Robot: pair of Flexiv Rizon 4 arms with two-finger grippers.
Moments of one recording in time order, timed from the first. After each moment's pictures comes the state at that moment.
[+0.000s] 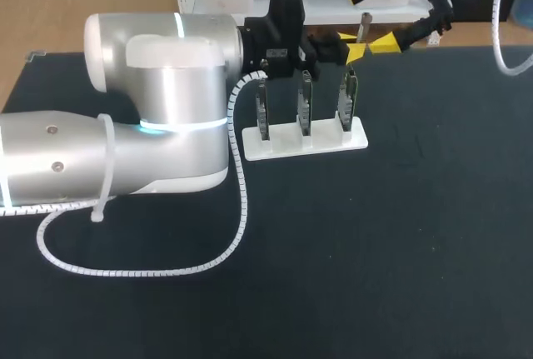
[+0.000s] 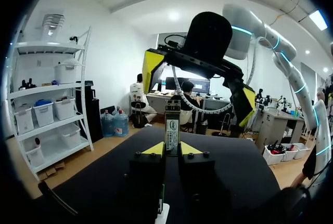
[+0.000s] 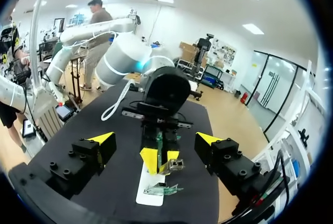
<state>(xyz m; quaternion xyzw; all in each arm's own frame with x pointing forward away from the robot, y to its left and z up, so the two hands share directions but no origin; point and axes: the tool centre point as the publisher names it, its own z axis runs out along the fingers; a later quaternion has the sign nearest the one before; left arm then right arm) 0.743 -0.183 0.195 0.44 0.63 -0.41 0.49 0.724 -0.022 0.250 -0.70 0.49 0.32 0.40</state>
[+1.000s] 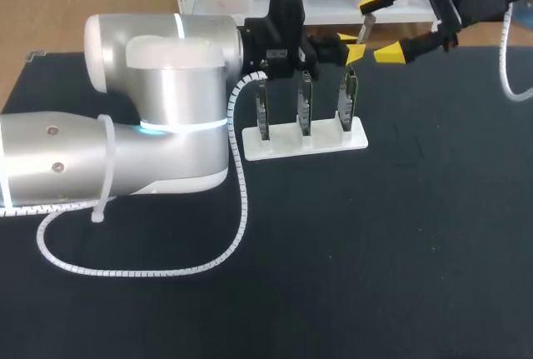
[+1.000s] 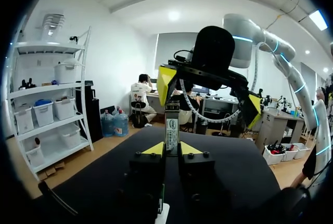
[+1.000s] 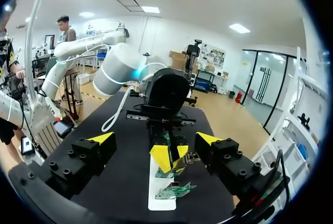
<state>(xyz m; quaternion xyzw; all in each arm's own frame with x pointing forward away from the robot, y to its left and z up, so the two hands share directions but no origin) 0.743 -0.183 0.194 0.44 0.63 -0.41 0.49 0.712 -0.032 0.241 -0.65 0.52 0.37 0.42</state>
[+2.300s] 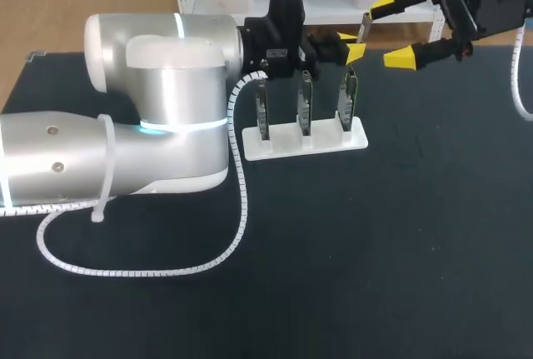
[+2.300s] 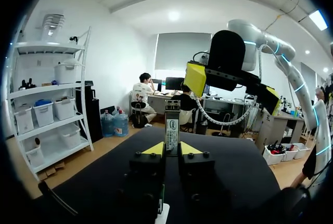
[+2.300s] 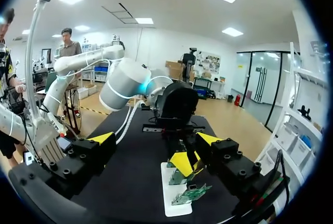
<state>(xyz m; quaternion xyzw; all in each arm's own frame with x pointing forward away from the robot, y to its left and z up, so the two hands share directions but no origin) 0.743 -0.183 0.195 0.44 0.63 -0.41 0.49 0.679 -0.037 0.255 -0.61 0.52 0.41 0.44</state>
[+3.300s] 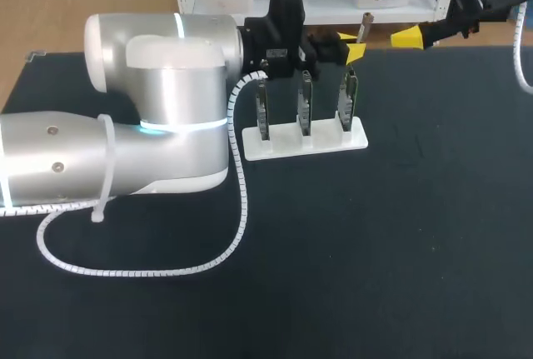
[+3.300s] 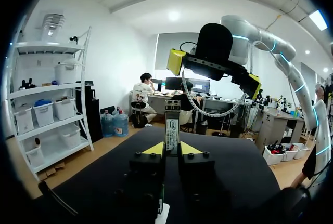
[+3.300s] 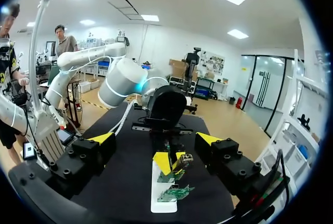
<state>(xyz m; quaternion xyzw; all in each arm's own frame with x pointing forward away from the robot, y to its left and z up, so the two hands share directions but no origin) 0.743 -0.183 0.195 0.44 0.63 -0.41 0.49 0.707 -0.048 0.271 -0.63 0.51 0.40 0.43</state>
